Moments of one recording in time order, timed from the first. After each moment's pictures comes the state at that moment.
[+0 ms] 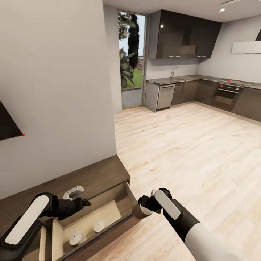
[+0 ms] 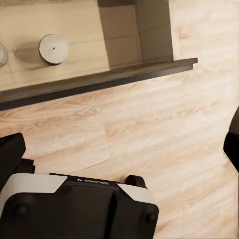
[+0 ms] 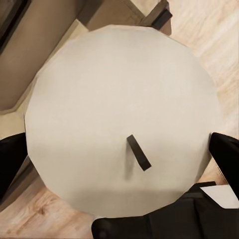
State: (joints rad) left arm -0.36 0.32 -0.17 -1.50 1.51 0.99 0.87; right arm -0.65 0.02 0.54 -0.88 -1.26 0.63 -0.71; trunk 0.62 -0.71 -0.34
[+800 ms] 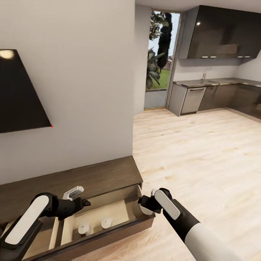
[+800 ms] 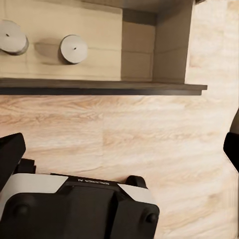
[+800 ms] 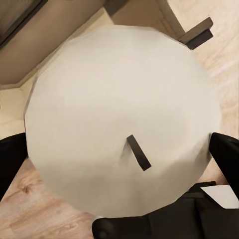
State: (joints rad) left arm -0.36 0.32 -0.17 -1.50 1.51 0.99 0.87; right arm -0.65 0.02 0.54 -0.88 -1.26 0.63 -0.71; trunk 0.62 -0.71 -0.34
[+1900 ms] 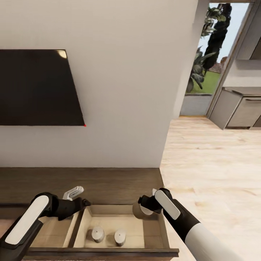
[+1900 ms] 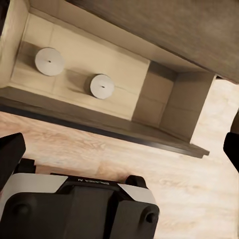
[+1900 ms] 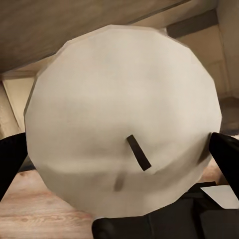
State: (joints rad) left arm -0.36 0.32 -0.17 -1.50 1.51 0.99 0.87; right arm -0.65 0.01 0.54 -0.88 -1.26 0.63 -0.71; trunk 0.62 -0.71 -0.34
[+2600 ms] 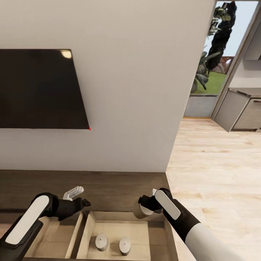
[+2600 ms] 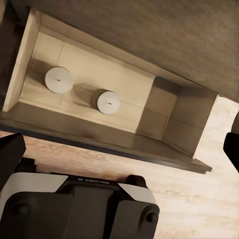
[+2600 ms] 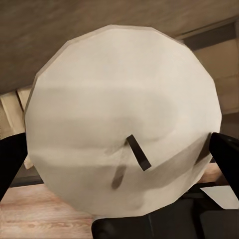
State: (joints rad) left arm -0.36 0.32 -0.17 -1.49 1.51 0.99 0.88; right arm -0.65 0.01 0.54 -0.88 -1.26 0.63 -0.71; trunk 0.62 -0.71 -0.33
